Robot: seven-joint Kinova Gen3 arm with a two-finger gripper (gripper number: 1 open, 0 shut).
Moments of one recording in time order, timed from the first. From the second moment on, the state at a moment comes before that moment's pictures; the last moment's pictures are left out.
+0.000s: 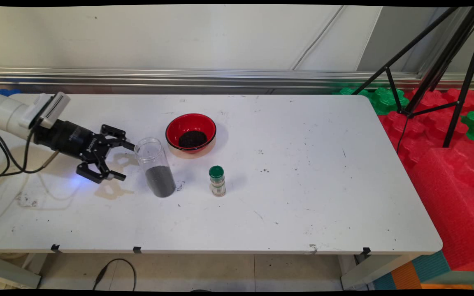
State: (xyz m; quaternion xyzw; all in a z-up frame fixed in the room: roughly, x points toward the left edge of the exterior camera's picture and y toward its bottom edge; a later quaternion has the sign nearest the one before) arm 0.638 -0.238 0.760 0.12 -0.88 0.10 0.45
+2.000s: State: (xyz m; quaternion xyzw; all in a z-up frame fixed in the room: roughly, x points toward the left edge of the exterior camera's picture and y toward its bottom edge) arm 0.577 -0.274 0.711 0.09 -0.85 0.10 0.51
